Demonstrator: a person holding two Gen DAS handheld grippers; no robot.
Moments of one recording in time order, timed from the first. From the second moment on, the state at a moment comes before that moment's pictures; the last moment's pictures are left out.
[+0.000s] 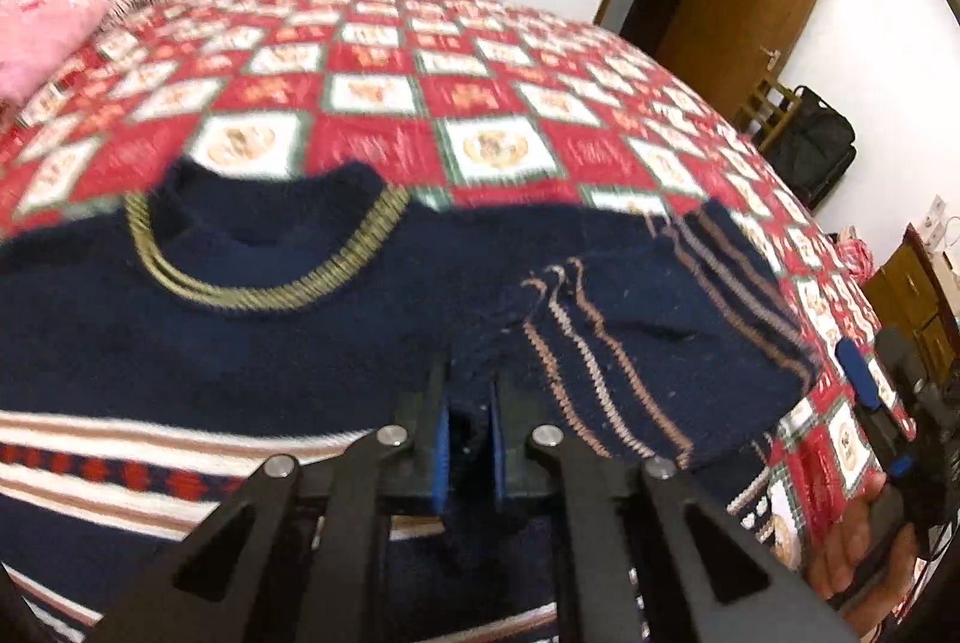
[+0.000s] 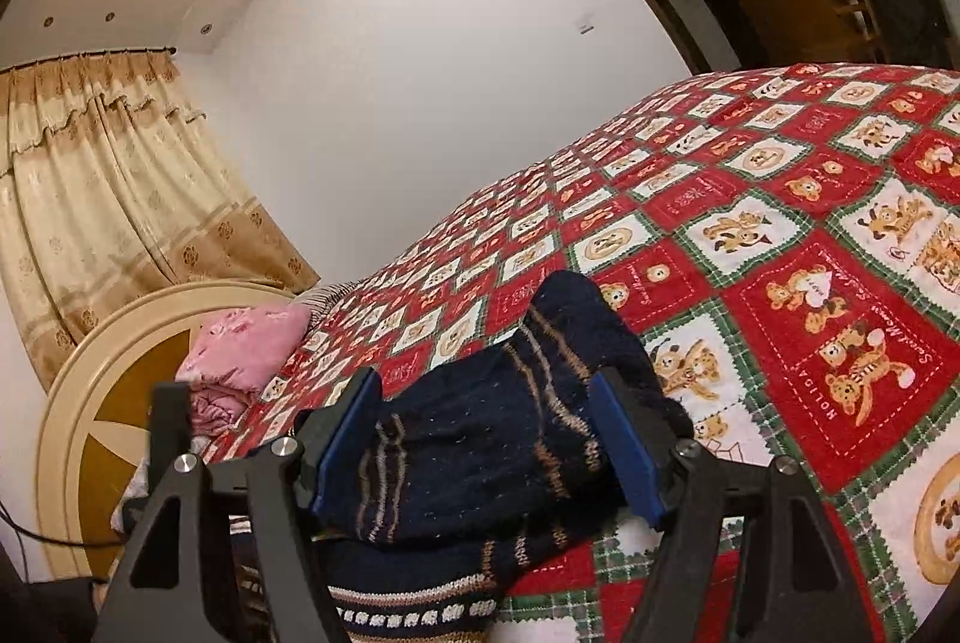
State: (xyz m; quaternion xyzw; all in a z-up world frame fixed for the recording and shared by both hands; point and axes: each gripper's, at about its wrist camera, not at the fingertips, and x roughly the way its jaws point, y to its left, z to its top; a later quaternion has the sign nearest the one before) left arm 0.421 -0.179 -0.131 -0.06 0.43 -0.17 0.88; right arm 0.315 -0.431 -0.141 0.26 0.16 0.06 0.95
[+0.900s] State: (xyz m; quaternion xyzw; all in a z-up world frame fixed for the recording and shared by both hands) left arm 0.443 -0.050 -0.119 -0.05 0.45 -0.09 0.88; right arm 0.338 -0.383 -0.145 0.16 0.26 0.09 0.95
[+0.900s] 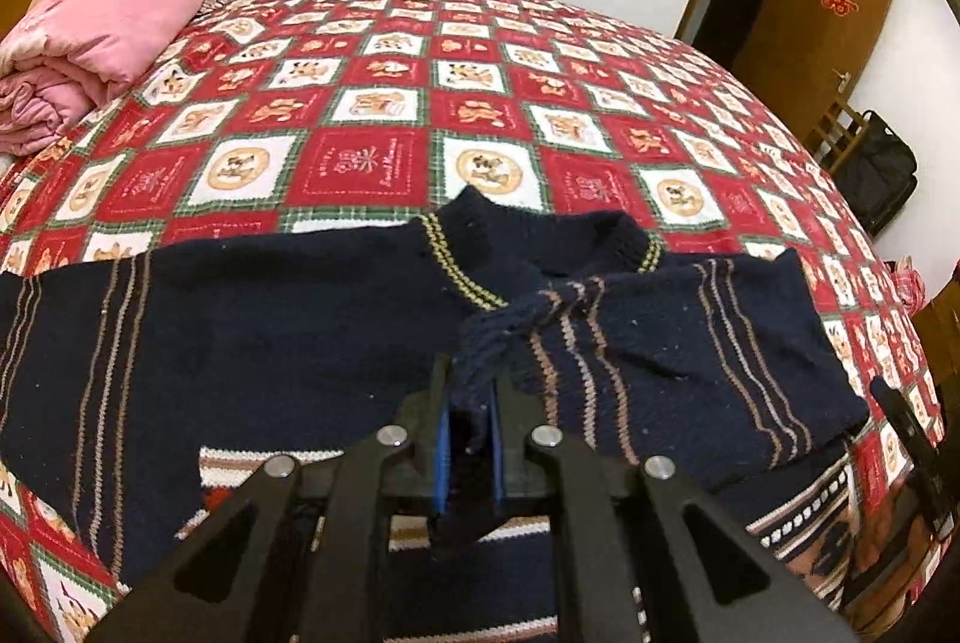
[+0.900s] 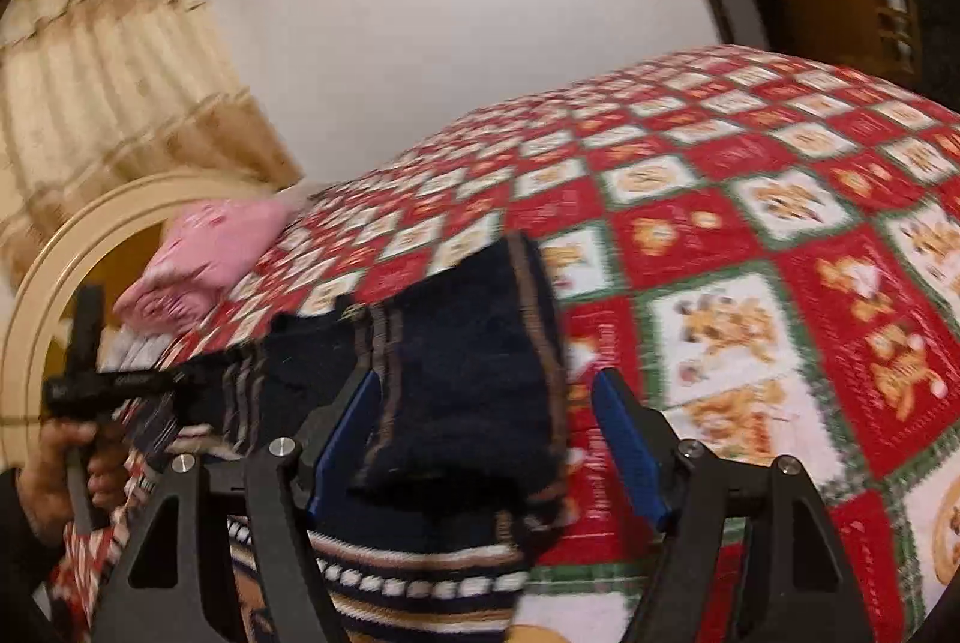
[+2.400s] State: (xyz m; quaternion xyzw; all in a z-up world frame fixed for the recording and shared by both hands) left arm 0.418 -0.019 -0.166 -0.04 0.48 -0.07 0.87; right arm 0.359 -0.333 -0.177 0.10 0.35 0.19 0.91
